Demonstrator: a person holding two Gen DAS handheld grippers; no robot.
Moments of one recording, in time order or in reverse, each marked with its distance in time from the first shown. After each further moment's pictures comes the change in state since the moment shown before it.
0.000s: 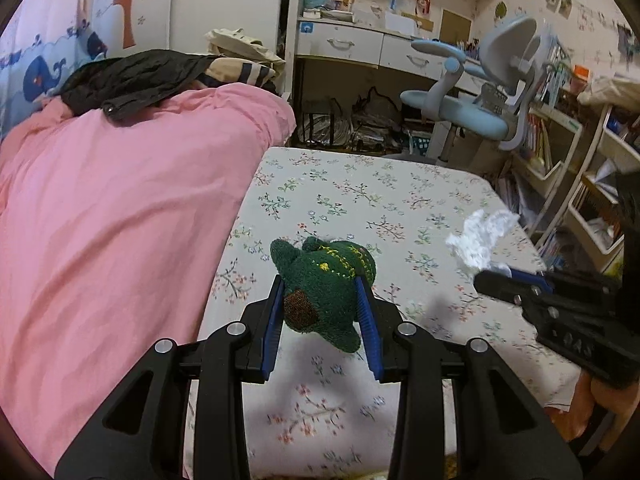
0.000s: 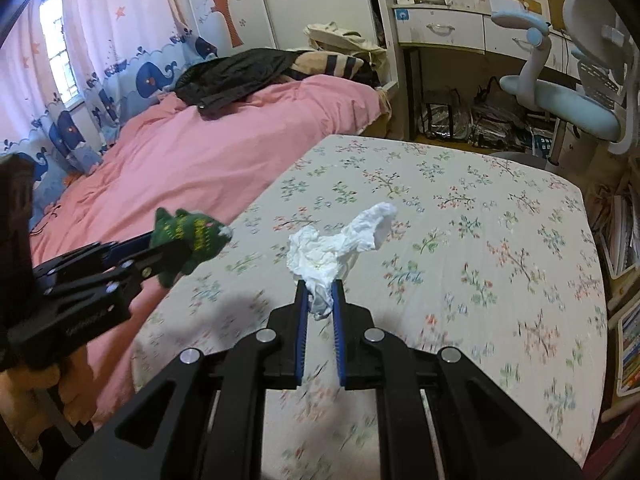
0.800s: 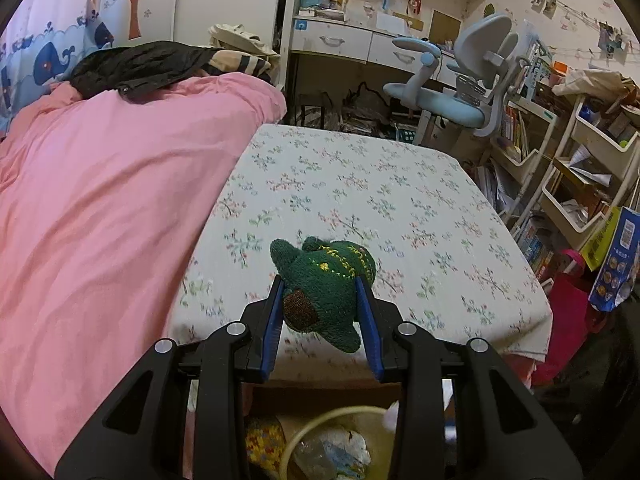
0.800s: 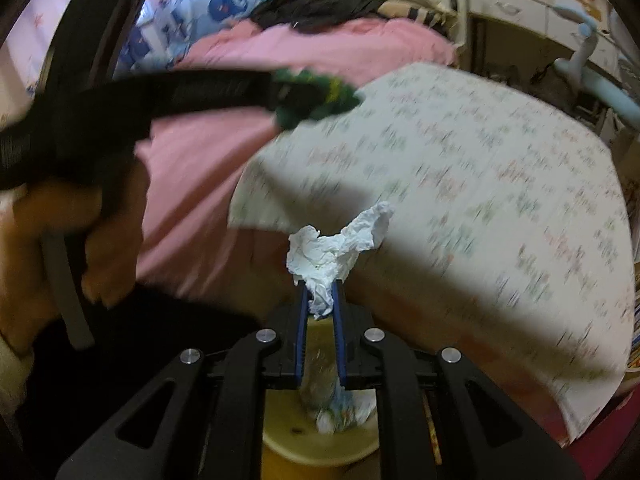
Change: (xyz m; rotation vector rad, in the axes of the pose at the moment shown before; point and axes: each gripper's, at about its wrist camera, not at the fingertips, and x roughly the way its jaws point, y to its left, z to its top) left arm -0.083 -0.025 -0.081 -0.008 0.017 -0.028; right arm -0.057 0.088 -0.139 -0.168 0.210 0.127
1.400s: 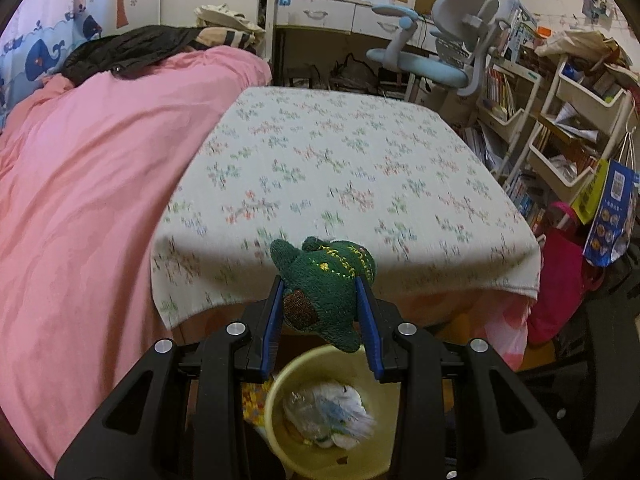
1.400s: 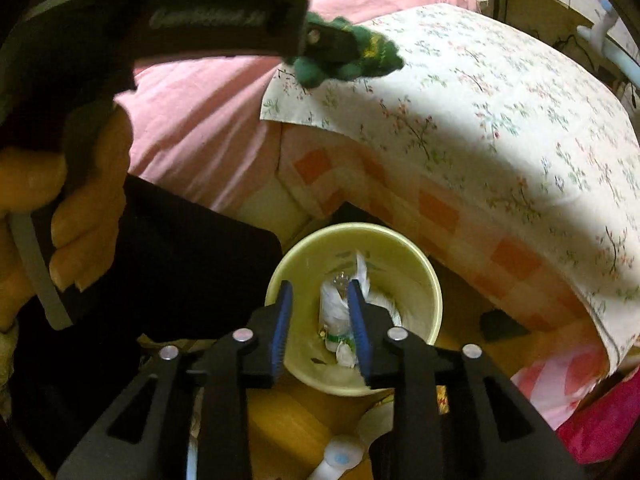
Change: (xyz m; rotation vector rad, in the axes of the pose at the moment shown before) left arm -0.023 -0.026 -0.069 0.044 0.096 -0.009; right arm 0.010 0.025 -0.062 -0.012 0.177 0.030
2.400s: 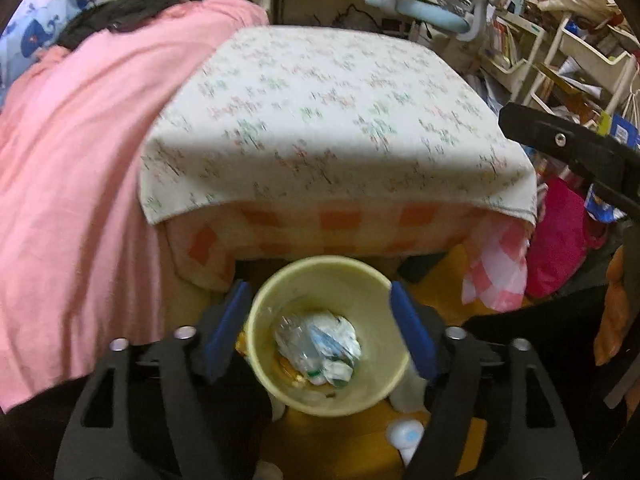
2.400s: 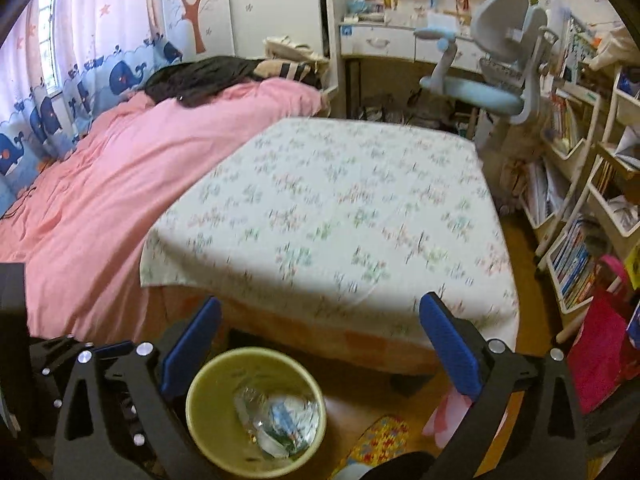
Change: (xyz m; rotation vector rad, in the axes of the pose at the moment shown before) left arm -0.011 -0.025 -0.058 0.009 0.154 0.042; right arm -0.095 -0.063 0.021 0.269 -0.428 -0.389
